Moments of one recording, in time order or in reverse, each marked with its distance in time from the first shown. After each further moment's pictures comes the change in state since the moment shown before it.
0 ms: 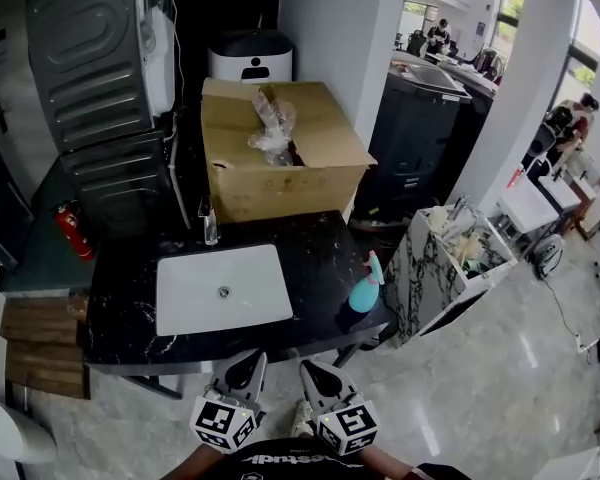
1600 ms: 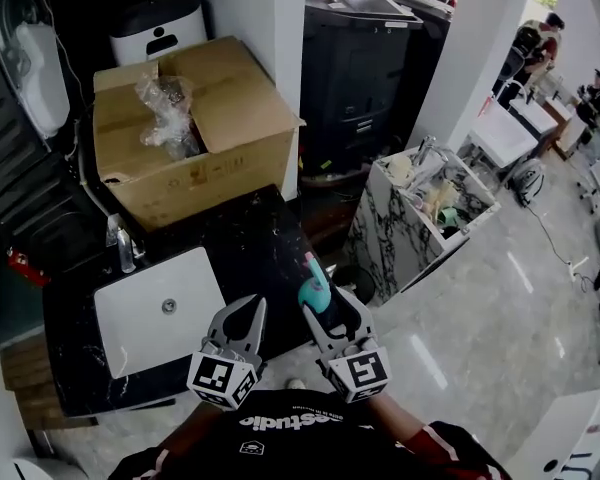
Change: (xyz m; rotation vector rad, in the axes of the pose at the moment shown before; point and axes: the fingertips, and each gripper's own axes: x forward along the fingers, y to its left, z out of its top) left arm 0.267 -0.041 -0.003 0.046 -0.003 -0.200; right arm 0.038 -0.272 0.054 -0.086 -0.152 -0.259
